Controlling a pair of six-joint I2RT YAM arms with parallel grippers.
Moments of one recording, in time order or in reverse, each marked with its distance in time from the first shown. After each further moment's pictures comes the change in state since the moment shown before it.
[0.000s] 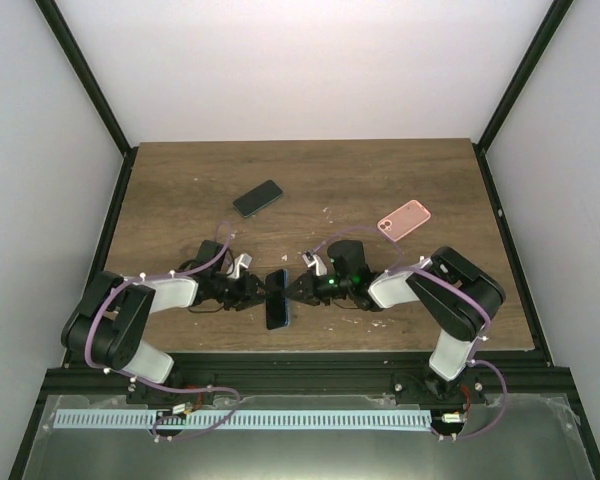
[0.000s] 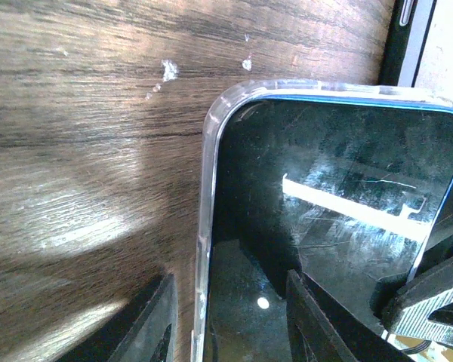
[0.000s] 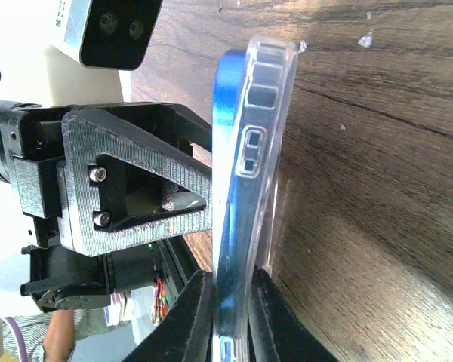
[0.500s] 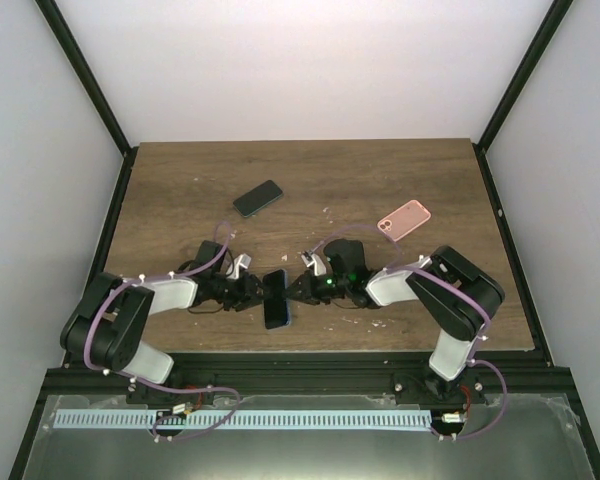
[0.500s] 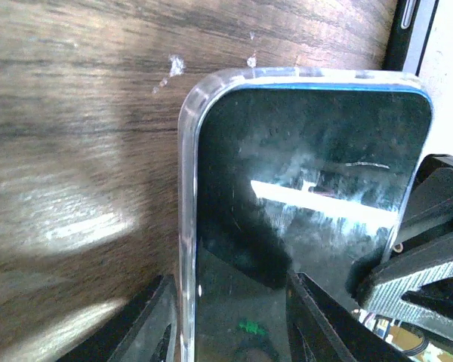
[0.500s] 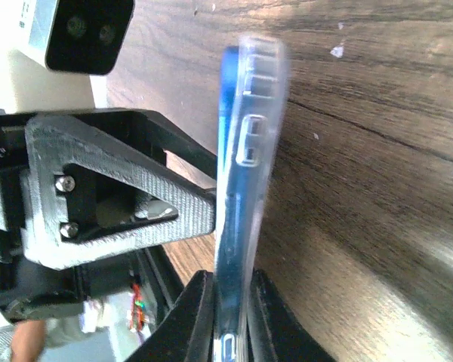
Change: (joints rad) left arm -0.001 -0.005 -0.004 0.006 -0.001 -0.014; right arm 0.005 0.004 0.033 -0.097 0.042 -0.065
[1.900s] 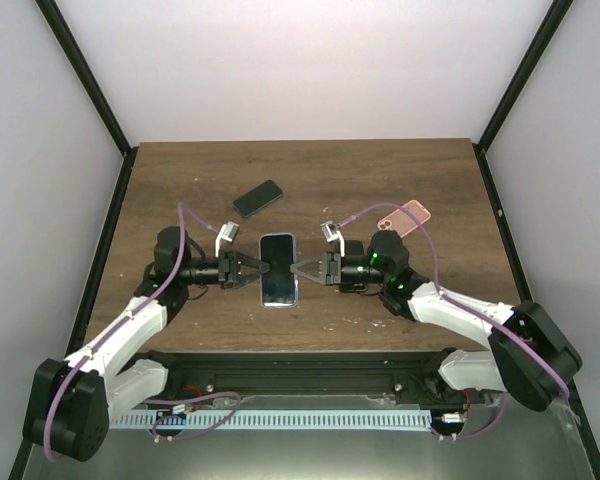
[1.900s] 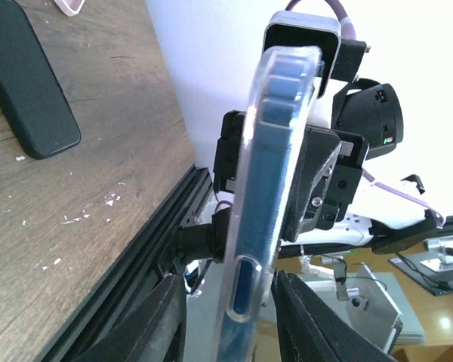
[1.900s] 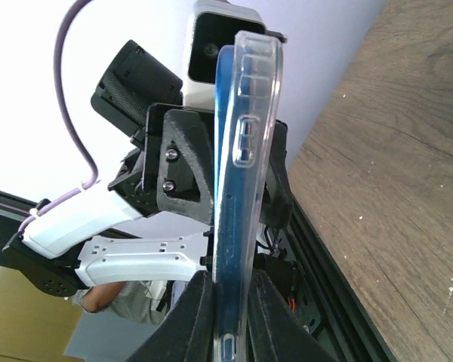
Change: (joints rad) left arm 0.076 -0.499 0.001 0.243 0.415 -0.294; right arm -0.067 -0.497 -0.104 0.210 -0.145 0.126
